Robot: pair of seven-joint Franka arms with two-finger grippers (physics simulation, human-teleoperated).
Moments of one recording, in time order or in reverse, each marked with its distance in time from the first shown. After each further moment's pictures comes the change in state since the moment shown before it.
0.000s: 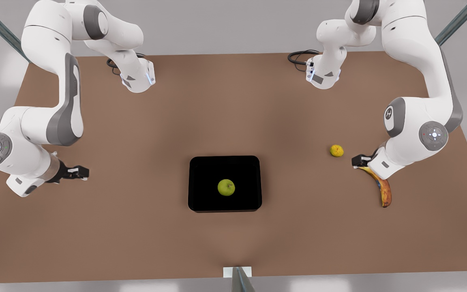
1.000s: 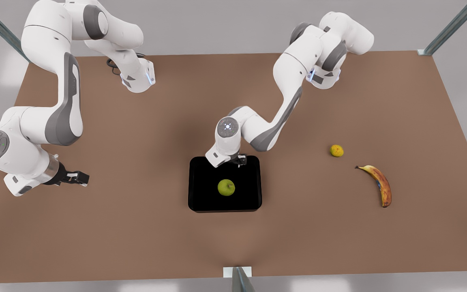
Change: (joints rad) left arm -0.688 0.555 -0.037 0.421 0.048 0.254 -0.725; right arm 0.000 0.000 0.003 0.000 0.025 0.050 0.150
